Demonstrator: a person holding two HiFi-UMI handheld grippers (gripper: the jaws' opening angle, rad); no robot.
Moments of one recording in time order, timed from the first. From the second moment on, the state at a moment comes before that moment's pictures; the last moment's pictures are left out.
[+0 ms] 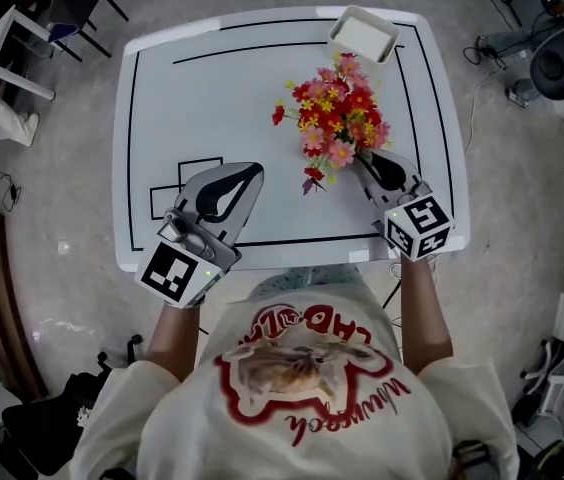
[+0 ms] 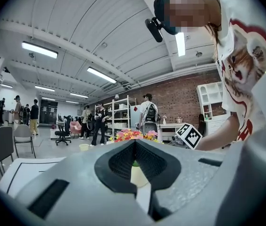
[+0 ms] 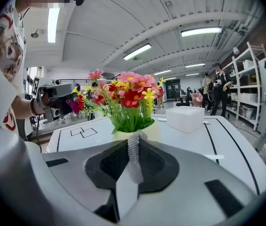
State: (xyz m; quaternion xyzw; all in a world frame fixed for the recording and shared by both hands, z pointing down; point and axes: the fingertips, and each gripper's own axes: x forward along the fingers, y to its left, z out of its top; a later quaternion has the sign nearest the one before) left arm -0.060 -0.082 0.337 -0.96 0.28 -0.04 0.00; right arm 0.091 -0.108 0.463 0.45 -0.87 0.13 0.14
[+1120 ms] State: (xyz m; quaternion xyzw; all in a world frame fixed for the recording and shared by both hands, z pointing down) left arm -0.073 -0.057 0.348 -0.96 0.26 -0.03 -0.01; right arm 0.051 -0.096 0.454 0.48 -0.86 0.15 0.09
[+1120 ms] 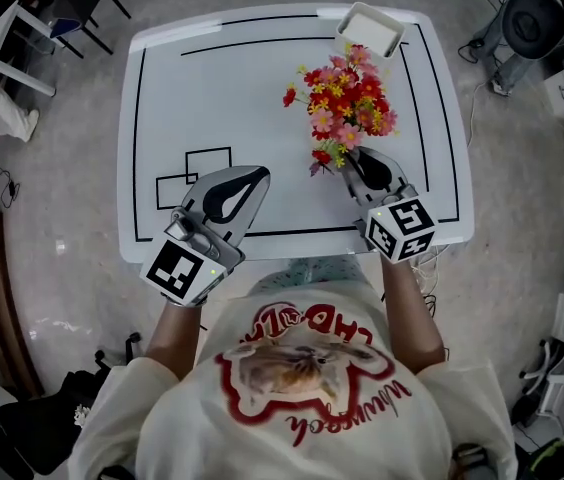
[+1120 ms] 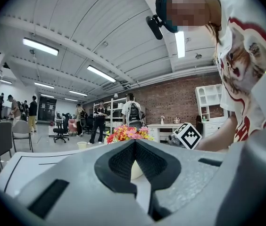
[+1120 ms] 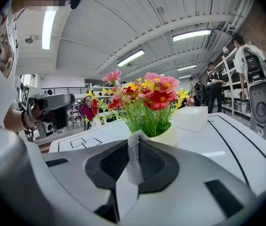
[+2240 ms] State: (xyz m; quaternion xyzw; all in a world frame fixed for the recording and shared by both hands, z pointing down) left arm -0.084 -0.054 0.356 -0.96 0.27 -0.04 -0.02; right arm 0.006 -0.110 0.454 0.47 -0.87 0.15 0.07
